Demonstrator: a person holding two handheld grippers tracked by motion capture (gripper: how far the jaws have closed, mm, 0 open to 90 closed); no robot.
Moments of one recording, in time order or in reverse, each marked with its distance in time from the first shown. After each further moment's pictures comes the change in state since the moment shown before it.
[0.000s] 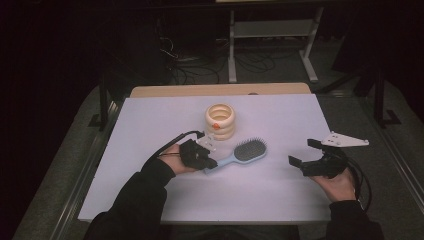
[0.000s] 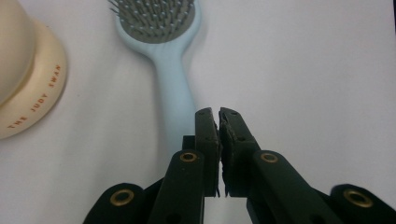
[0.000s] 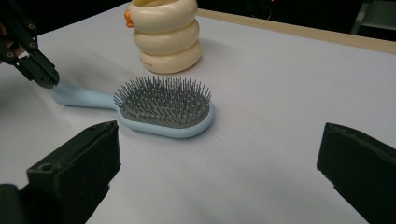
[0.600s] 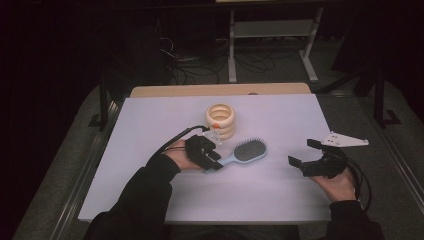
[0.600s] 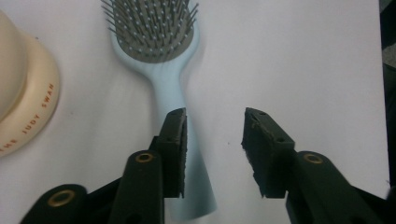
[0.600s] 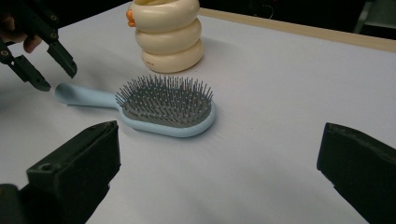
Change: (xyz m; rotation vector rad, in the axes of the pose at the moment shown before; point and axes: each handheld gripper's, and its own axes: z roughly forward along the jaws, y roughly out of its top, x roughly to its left) left arm 0.007 0.018 0.006 0.007 -0.054 -0.030; right arm 0.000 0.000 0.000 0.004 0.009 -0.001
